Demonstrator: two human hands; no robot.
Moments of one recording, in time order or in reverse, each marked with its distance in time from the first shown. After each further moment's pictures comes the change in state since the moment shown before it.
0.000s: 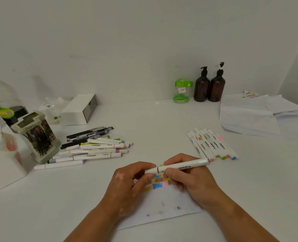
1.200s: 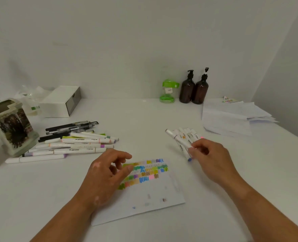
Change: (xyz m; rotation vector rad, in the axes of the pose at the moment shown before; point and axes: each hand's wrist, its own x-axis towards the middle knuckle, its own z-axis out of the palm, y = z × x) left_hand 0.004 -0.021 -0.010 -0.037 0.098 0.002; right_hand 0.000 -0.024 -0.078 -0.753 0.395 0.119
